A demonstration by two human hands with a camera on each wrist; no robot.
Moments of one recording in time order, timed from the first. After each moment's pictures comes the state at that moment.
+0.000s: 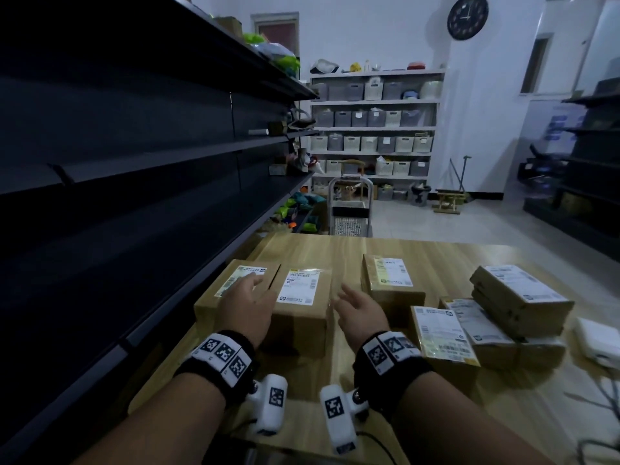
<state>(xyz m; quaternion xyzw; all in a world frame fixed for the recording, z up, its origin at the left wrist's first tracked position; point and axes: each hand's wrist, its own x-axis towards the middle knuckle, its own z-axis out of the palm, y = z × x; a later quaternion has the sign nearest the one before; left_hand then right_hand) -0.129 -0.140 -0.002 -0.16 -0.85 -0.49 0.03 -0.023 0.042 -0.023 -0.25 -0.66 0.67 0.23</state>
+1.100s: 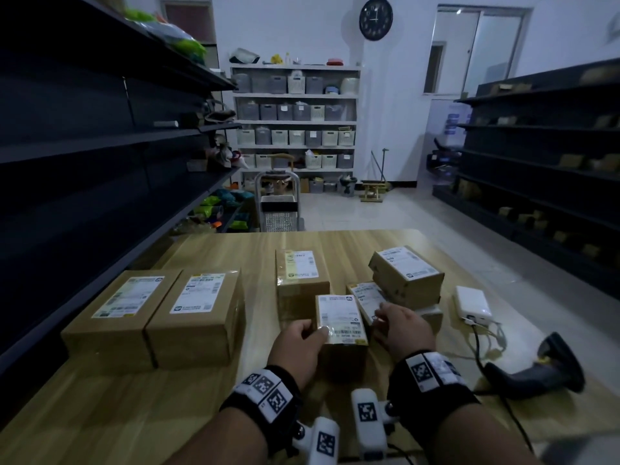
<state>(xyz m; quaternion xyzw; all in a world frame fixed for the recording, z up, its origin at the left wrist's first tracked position) 0.011 0.042 -0.058 -0.22 -0.76 -0.55 -0.28 0.131 0.194 -0.050 -0.43 -0.53 0.62 0.37</state>
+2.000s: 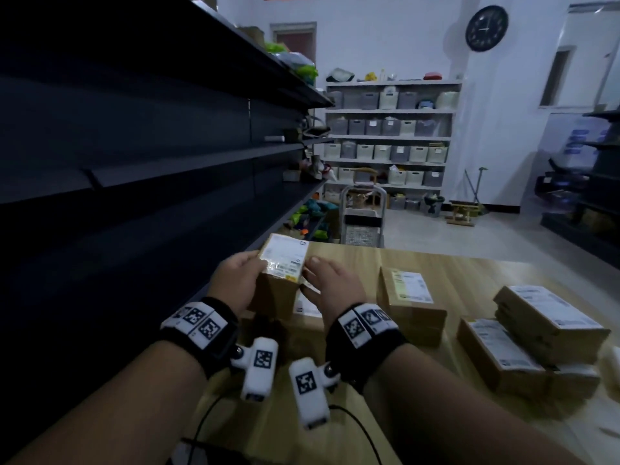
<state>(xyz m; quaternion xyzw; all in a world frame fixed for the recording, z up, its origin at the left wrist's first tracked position) -0.157 -0.166 0.067 -0.13 -0.74 -0.66 -0.04 -0.089 -0.008 0.038 -0.15 -0.58 0.76 0.25</state>
